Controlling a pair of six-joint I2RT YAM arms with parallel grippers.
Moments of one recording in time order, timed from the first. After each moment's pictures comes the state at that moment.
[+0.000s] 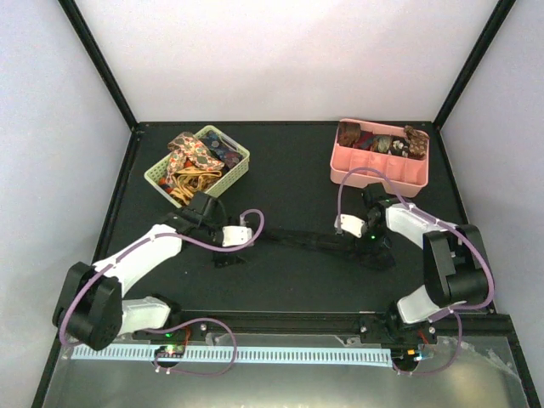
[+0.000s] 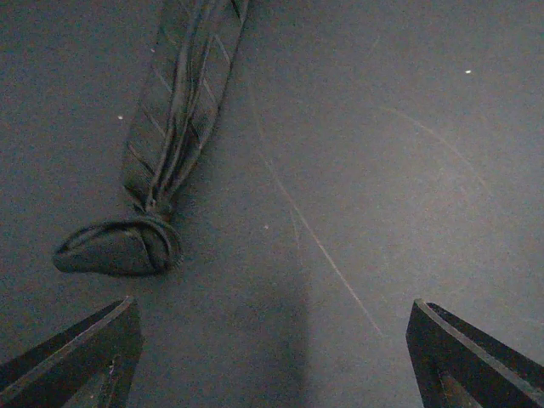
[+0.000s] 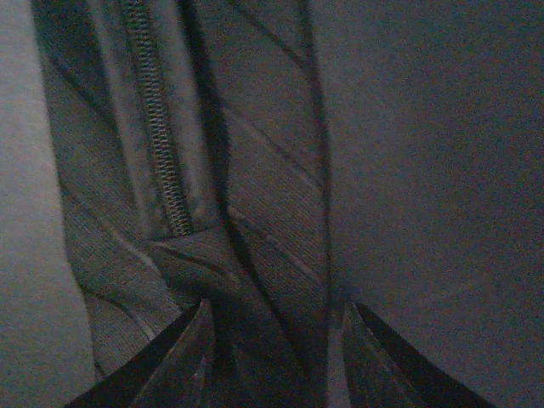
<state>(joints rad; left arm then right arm) -0.41 1.21 0.68 -0.56 0.55 0.96 0.23 1.53 0.78 -0.69 -0.16 -1.00</state>
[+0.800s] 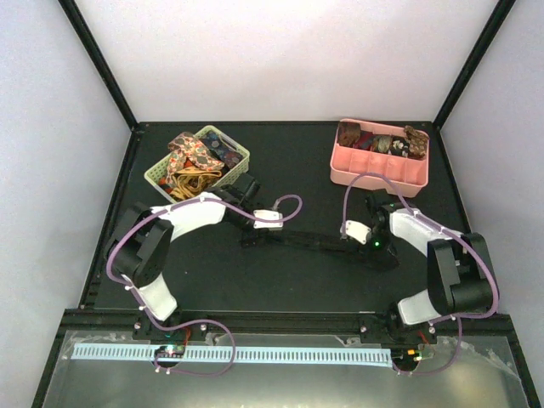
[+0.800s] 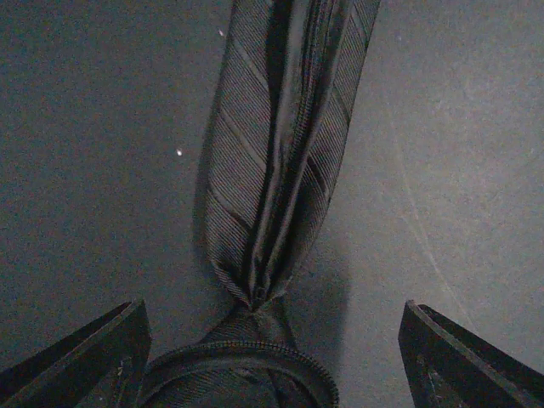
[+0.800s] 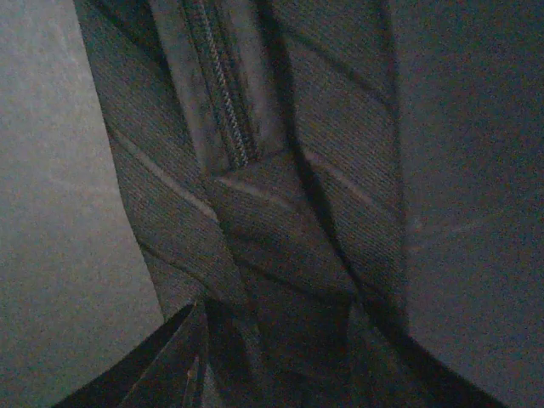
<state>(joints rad) -0.58 1.71 1.03 -0.55 0.31 0.86 0.20 1.45 0.74 -0.79 -0.13 -0.91</state>
